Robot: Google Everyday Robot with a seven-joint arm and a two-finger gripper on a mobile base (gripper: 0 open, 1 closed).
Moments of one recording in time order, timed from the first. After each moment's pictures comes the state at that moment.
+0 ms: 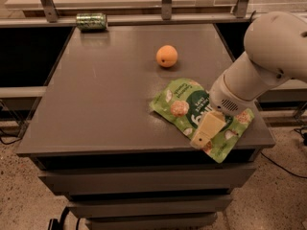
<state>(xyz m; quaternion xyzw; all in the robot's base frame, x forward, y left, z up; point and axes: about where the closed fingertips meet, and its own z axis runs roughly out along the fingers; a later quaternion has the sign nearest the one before) 0.485 -0.136 0.815 -0.53 0.82 0.08 0.17</state>
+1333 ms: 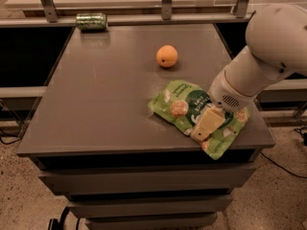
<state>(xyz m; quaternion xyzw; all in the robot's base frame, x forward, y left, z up) 0.485 -0.137 0.825 -0.53 0.82 0.08 0.17</state>
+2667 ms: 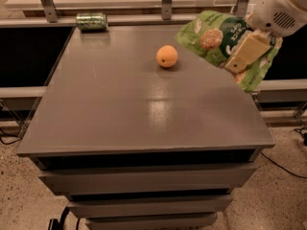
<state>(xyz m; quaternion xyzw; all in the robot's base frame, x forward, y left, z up) 0.543 -0.195 0.984 -0.54 0.80 0.00 0.26</state>
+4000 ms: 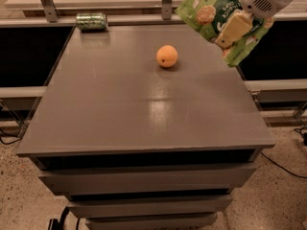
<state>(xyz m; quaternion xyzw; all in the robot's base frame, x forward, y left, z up) 0.621 -0.197 1.004 -0.49 0.81 -0.06 0.32</state>
